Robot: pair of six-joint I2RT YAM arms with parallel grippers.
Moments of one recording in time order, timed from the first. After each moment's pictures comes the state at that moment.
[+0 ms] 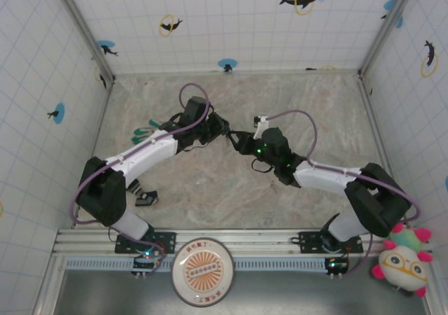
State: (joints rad) left arm -0.62 1.56 1.12 -0.29 0.15 -1.05; right arm 0.79 1.45 0.67 0.54 -0.04 0.79
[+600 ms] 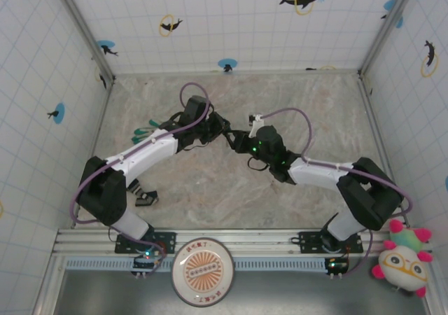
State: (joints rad) left arm -0.62 1.57 1.13 -0.30 0.18 -1.05; right arm 0.80 1.54 0.72 0.54 -0.03 0.76
